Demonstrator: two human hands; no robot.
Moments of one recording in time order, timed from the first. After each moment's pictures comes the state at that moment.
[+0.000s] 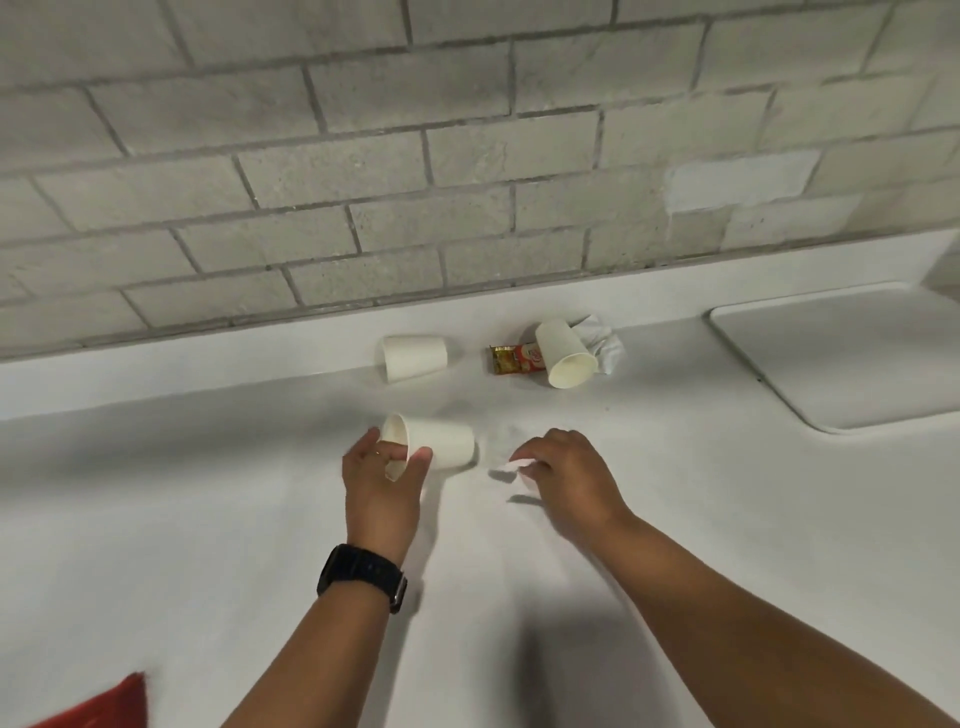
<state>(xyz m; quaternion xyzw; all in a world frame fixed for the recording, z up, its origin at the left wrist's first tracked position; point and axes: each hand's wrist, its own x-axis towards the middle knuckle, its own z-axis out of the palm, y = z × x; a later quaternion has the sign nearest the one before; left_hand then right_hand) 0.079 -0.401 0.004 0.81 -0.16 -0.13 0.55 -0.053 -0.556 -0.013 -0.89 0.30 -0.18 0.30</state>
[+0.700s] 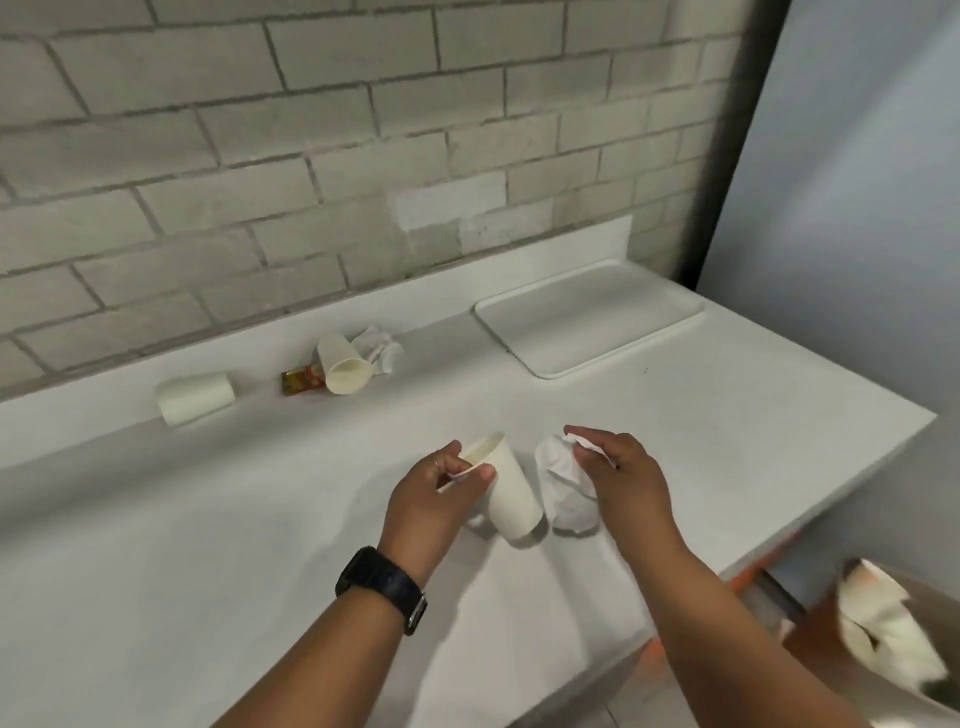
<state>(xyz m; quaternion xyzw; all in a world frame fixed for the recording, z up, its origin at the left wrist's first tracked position) -0.178 -0.493 0.032 0.69 -0.38 -0.33 0.52 -0.361 -0.577 0.029 -0.61 0.49 -0.41 0.47</state>
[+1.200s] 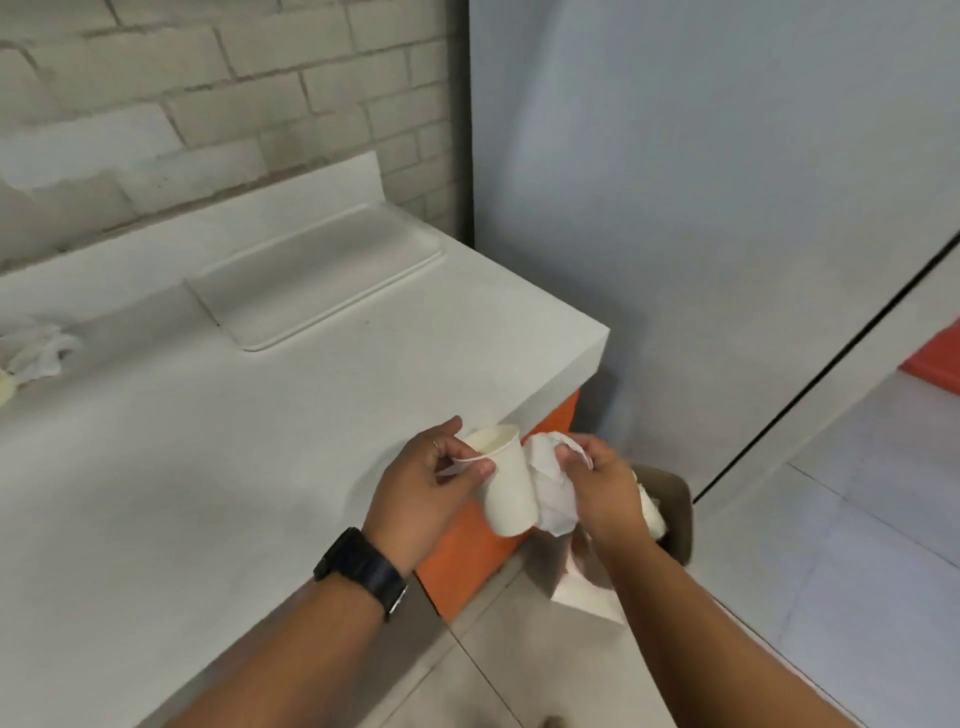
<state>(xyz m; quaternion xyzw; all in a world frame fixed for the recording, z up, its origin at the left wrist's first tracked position) -0.491 -0.584 0.009 0.63 -0.53 -0.39 0.42 -0.678 -0.621 -0.036 -0.44 0.63 -0.42 0.48</state>
